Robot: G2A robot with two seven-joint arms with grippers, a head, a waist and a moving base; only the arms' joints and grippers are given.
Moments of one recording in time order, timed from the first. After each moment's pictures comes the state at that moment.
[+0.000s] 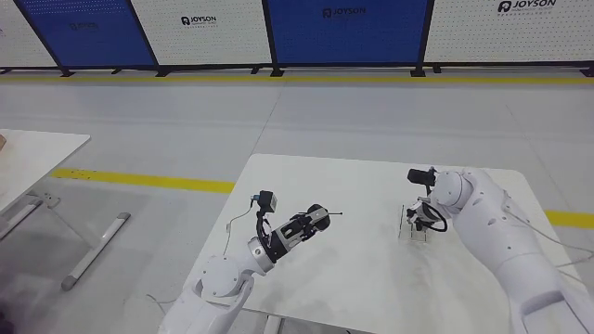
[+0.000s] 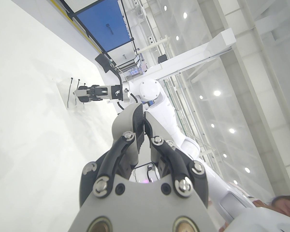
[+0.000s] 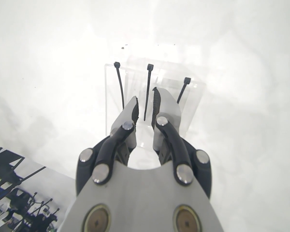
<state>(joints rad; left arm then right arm) 1.55 -1.21 -1.35 -1.71 -0.25 -0.29 -0.54 -0.41 -1.48 0.65 -0.39 -0.51 0.07 1.09</state>
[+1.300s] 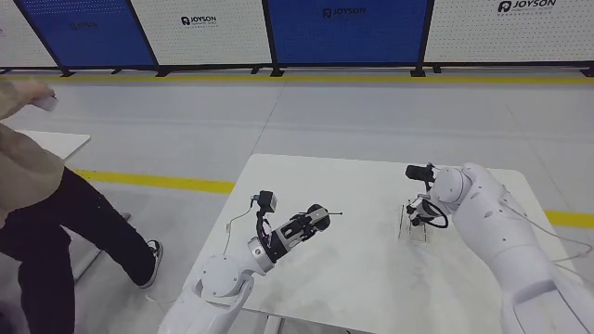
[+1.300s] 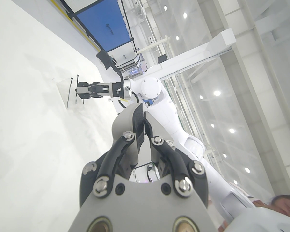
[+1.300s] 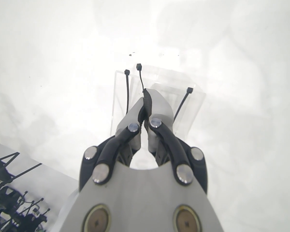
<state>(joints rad) 1.55 -1.21 -1.35 -1.71 -0.25 -0.29 -0.54 -0.36 -1.52 0.67 -0.27 -0.53 -0.03 1.06</state>
